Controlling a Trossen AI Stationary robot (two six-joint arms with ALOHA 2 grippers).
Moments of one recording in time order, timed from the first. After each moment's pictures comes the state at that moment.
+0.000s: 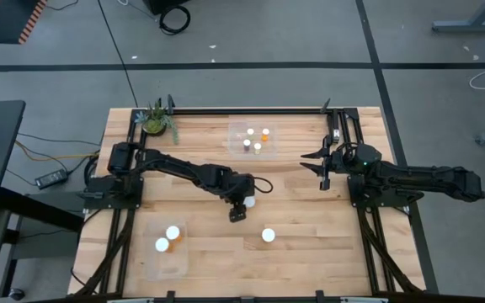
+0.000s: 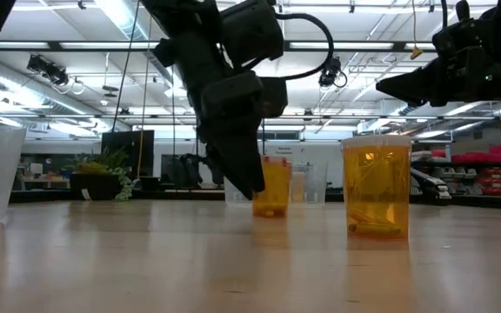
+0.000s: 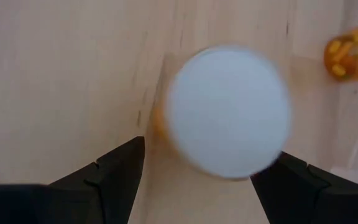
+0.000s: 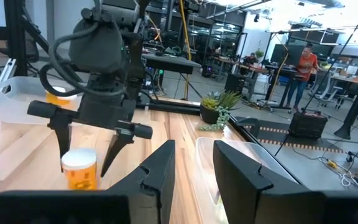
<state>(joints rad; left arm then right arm) -0.06 1.96 1.27 -0.39 0.07 -0.26 -0.32 0.46 0.01 0.50 -0.19 -0.18</state>
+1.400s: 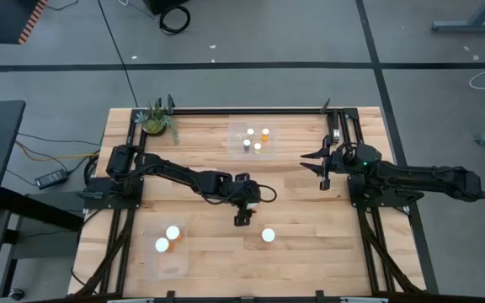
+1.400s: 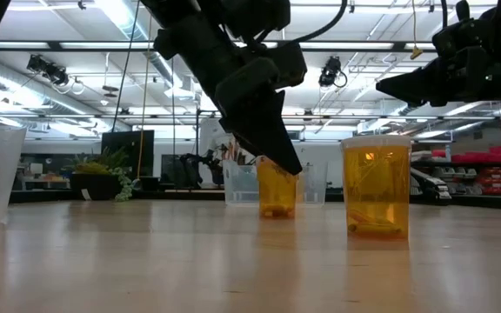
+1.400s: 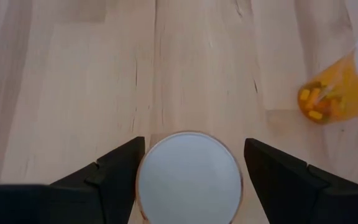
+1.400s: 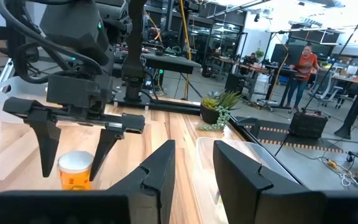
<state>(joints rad) -0.13 1.96 1.27 -0.20 -0.07 -0.09 -0.32 0.46 0.01 0.50 -0.19 -0.18</state>
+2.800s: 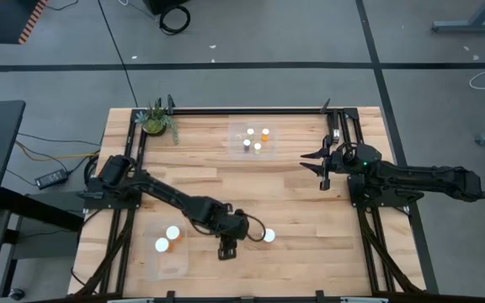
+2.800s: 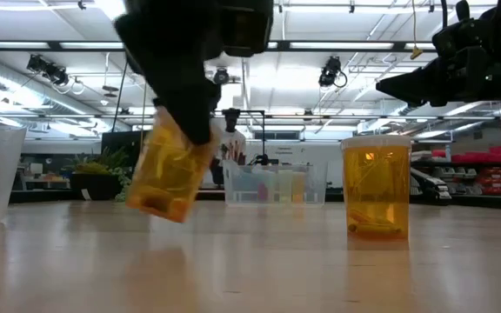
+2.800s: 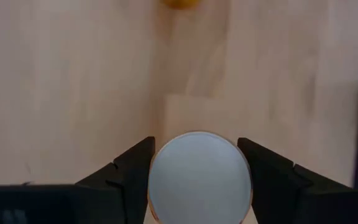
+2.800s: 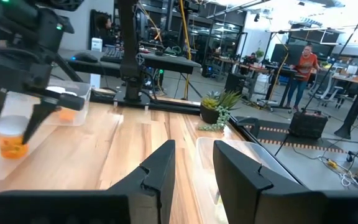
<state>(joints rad) -0.37 1.93 1.40 -0.59 0.03 -0.49 -0.32 0.46 0.01 0.50 -0.19 -0.18</state>
